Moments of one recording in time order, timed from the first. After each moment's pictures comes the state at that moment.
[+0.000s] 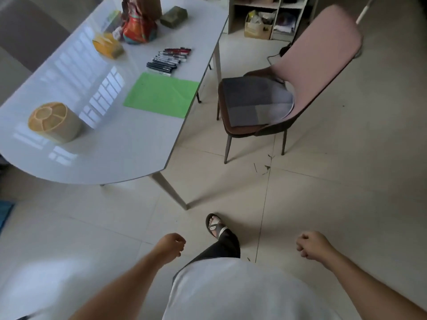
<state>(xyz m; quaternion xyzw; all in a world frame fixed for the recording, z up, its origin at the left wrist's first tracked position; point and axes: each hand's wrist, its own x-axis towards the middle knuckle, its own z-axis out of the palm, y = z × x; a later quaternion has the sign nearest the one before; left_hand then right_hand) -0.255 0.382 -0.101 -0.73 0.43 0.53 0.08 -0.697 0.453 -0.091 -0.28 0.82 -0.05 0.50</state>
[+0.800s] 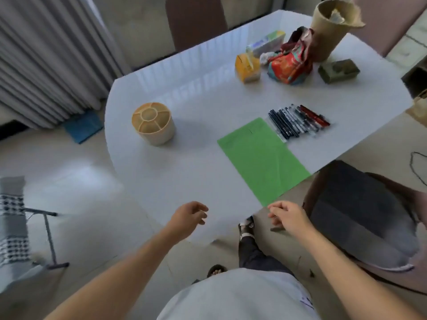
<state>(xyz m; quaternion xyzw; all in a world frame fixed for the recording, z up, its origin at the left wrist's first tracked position) -0.186 0.106 -0.035 -0.78 0.26 0.50 -0.29 -0.457 -0.073 -0.028 -0.56 0.59 -0.04 0.58</state>
